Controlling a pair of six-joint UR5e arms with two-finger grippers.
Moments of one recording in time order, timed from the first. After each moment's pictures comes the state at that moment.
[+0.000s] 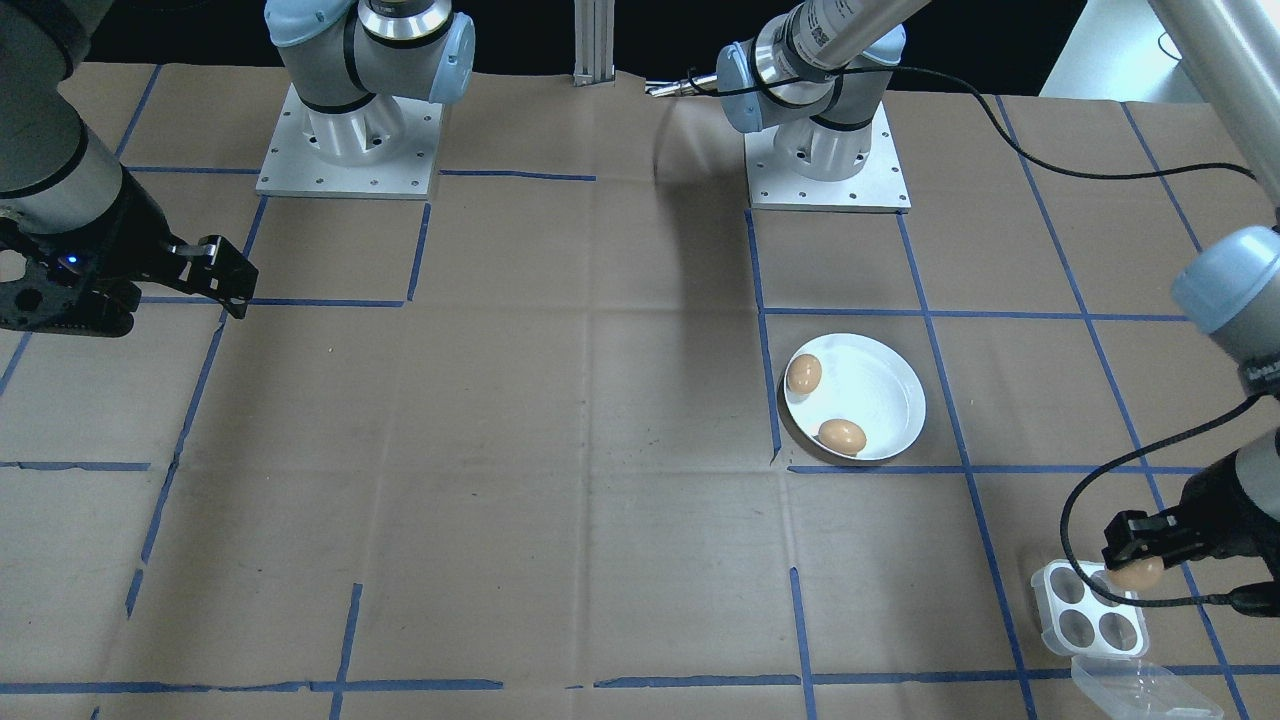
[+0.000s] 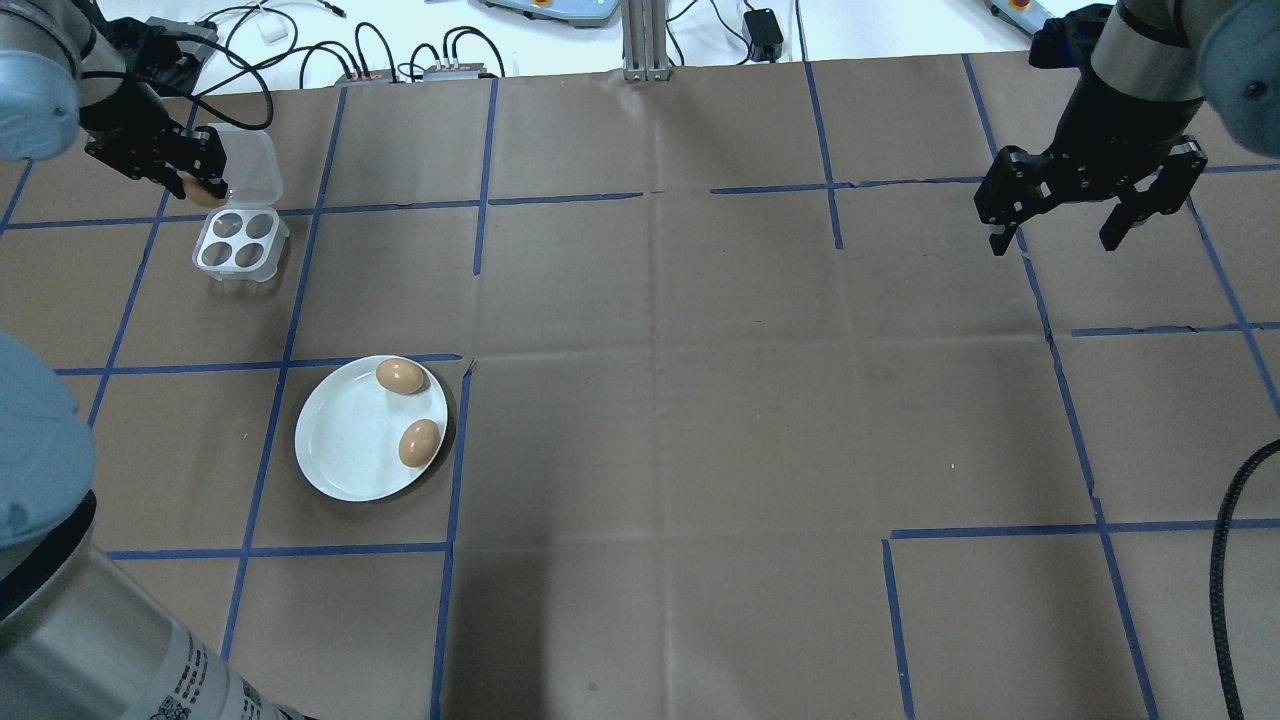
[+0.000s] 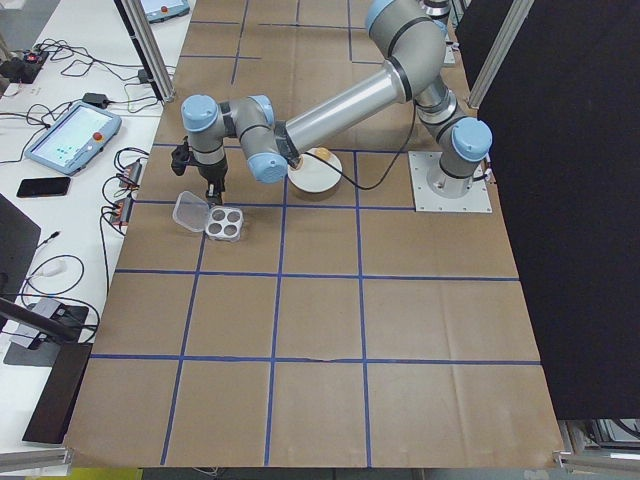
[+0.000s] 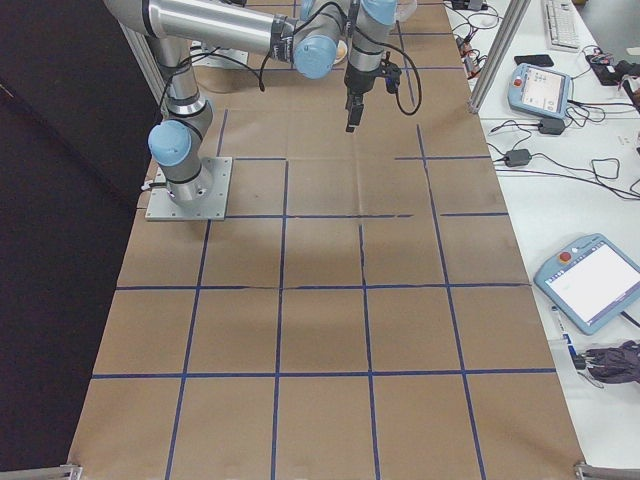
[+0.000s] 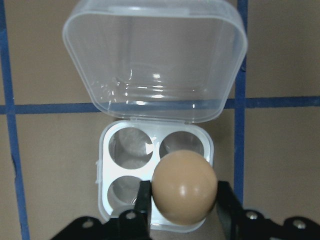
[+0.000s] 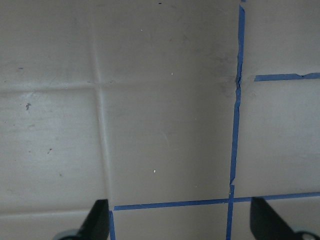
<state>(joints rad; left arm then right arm) -1.17 -2.08 -1.31 -1.27 1.57 0.41 1.39 -1.48 1.60 -1.57 -1.64 -0.14</state>
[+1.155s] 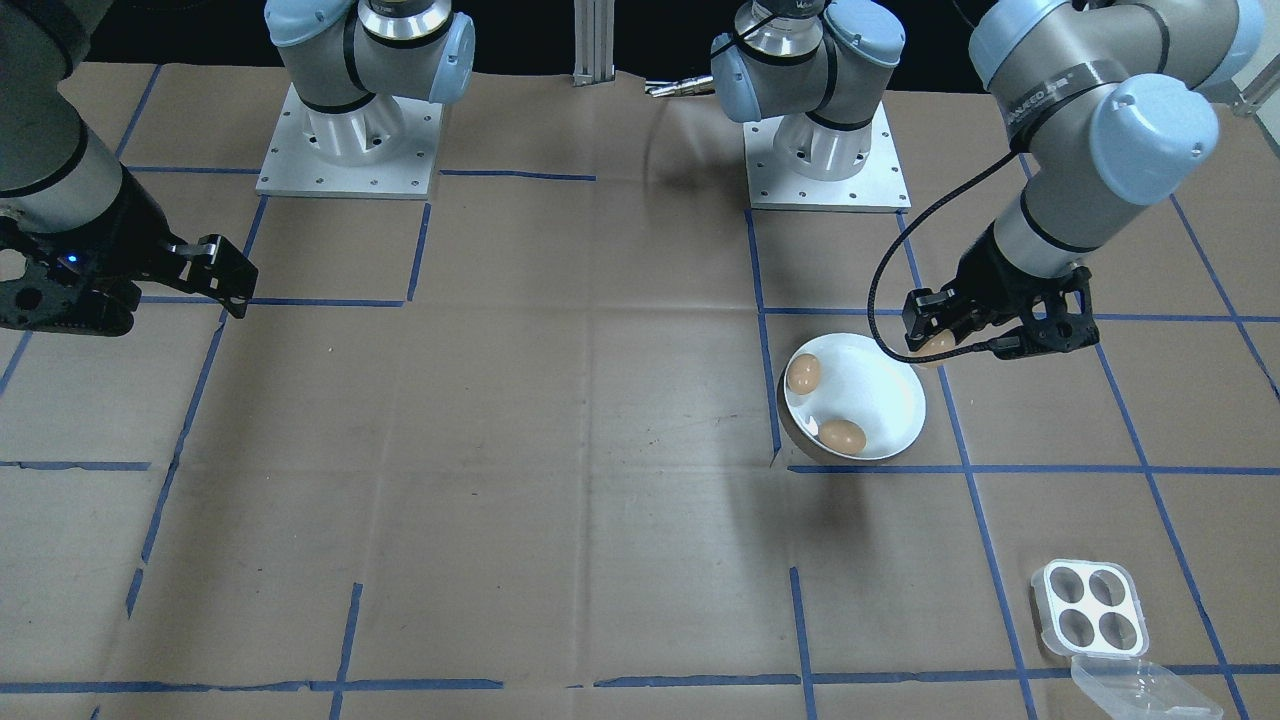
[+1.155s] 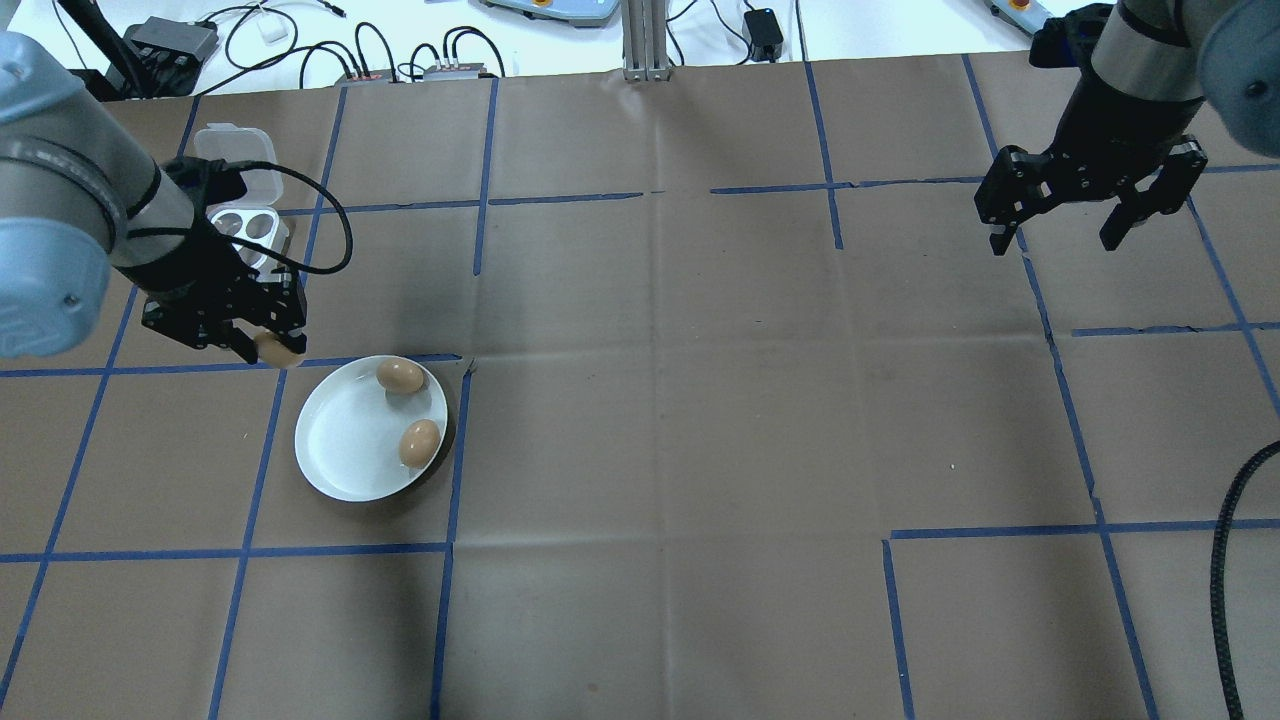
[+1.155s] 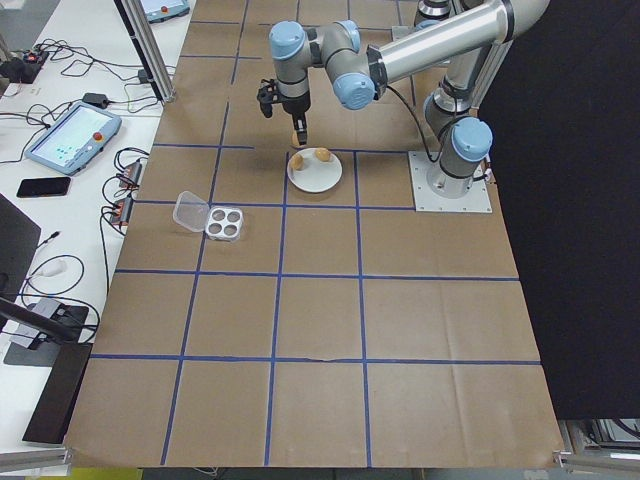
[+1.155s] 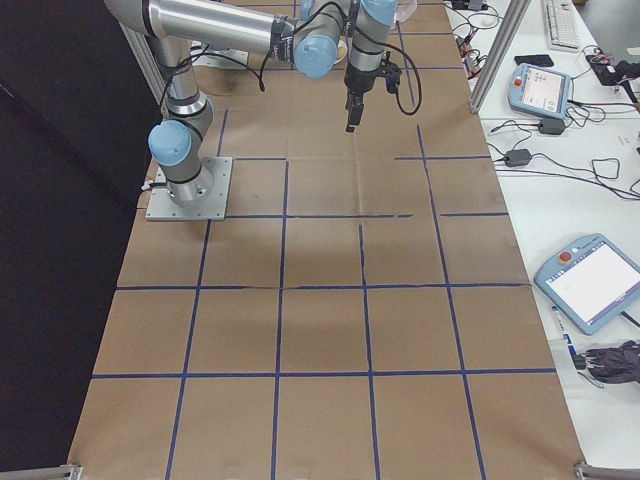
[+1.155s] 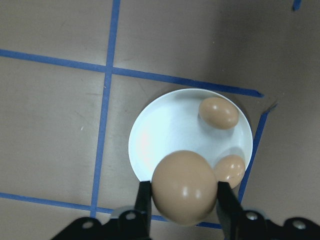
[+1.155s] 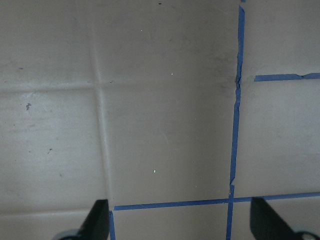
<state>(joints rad) -1.28 -1.60 -1.93 -1.27 1.56 0.11 1.39 -1.48 1.60 -1.57 -1.64 -0.14</state>
